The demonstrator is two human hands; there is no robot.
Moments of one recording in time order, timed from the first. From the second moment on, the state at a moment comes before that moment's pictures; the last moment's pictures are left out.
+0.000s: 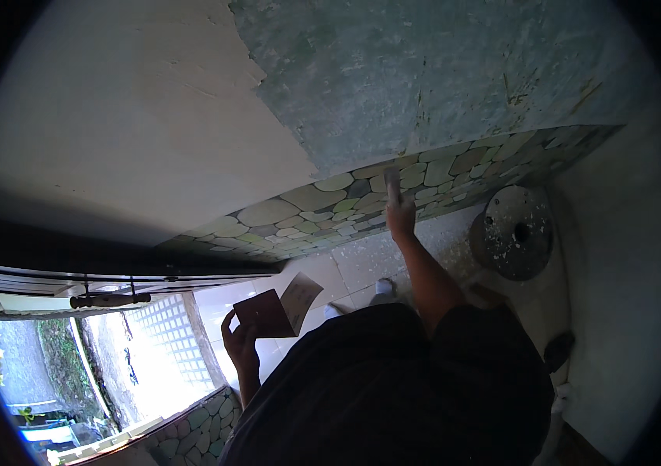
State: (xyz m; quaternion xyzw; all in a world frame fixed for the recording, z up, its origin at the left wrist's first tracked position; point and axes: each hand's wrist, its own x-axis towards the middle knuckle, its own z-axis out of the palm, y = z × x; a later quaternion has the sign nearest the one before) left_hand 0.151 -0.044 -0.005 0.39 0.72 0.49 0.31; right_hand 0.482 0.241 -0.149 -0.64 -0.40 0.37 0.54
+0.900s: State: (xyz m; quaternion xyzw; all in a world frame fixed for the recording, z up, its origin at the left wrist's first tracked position) left_hand 0.163 -0.065 -0.007 0.33 0.74 0.50 0.32; right_hand 0.362 0.206 -0.124 -0.57 -0.58 0.36 0.45
